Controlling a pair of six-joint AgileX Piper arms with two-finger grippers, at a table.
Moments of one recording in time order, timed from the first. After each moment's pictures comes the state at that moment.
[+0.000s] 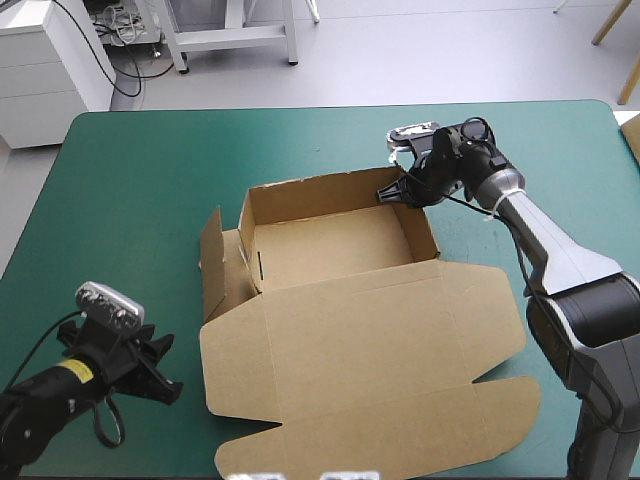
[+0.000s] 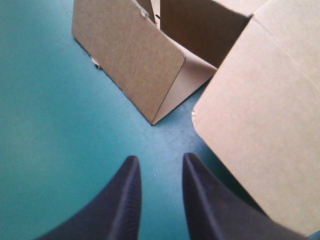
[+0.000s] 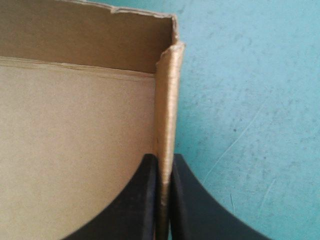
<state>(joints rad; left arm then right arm) -0.16 0.60 -0.62 -0.24 0.86 0.44 0.31 1.97 -1.76 0.04 1.03 -0.05</state>
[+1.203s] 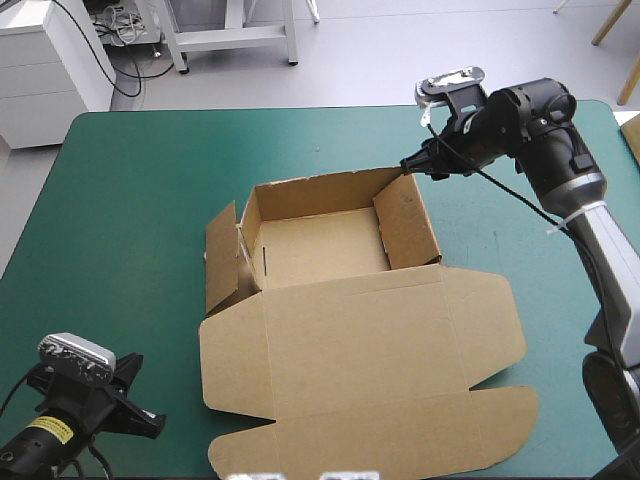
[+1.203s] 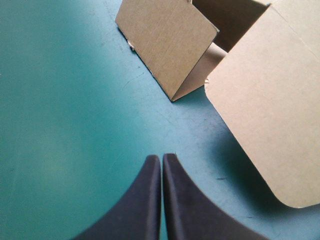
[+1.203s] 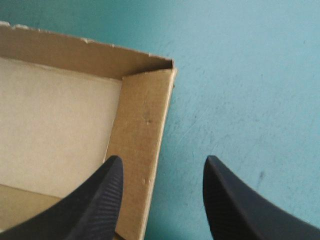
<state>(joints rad) -0.16 0.33 -0.50 -0.13 0.86 0.31 0.30 1.68 -1.88 0.01 1.20 -0.07</state>
